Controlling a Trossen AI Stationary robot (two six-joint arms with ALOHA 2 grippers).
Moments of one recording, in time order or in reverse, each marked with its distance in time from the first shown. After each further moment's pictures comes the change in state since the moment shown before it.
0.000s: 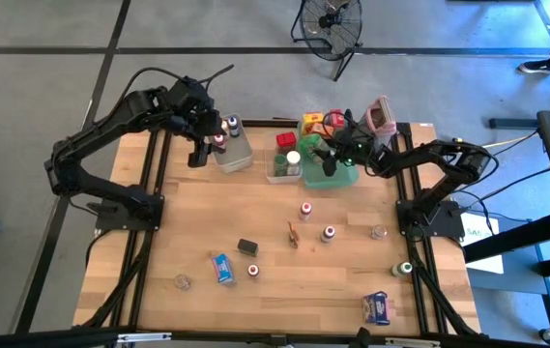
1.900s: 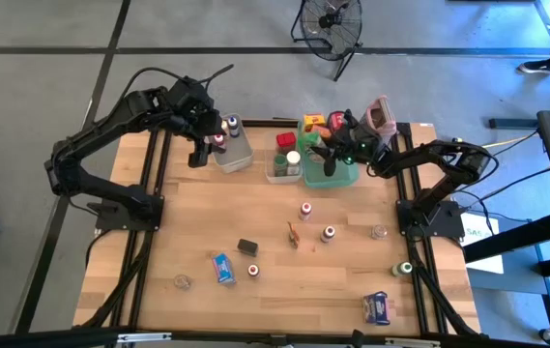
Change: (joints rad) left arm 0.000 0.000 0.000 0.000 0.004 -0.021; right arm 0.008 -0.001 0.000 0.160 -0.114 -0.039
